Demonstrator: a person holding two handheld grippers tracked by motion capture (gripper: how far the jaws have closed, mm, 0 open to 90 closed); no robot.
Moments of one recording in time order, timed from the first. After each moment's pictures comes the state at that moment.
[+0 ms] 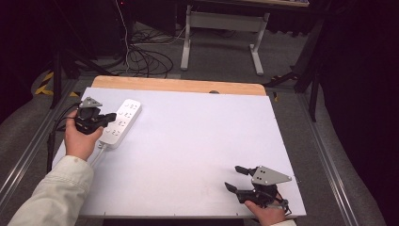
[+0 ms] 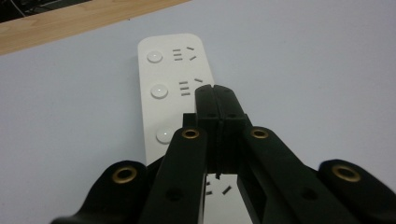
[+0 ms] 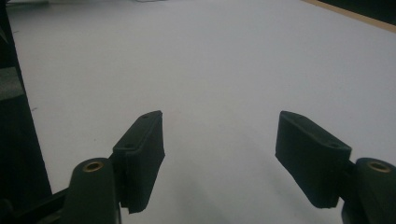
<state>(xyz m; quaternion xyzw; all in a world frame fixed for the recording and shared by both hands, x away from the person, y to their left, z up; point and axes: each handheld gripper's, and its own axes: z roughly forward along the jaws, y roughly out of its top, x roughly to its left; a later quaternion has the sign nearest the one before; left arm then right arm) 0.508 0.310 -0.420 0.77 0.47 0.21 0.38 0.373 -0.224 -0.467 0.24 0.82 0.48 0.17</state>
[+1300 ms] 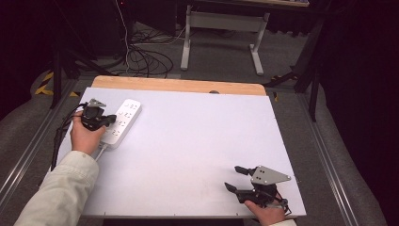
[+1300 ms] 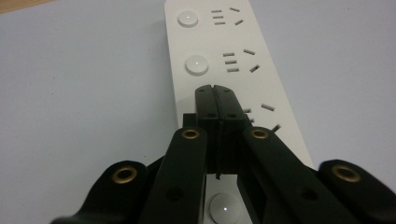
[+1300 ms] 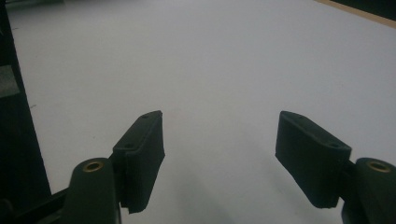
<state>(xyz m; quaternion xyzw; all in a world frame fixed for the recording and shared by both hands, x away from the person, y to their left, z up) 0.540 0.320 -0.457 0.78 0.49 0.20 0.34 0.374 -0.224 -0.469 0.24 0.83 0.48 0.17</state>
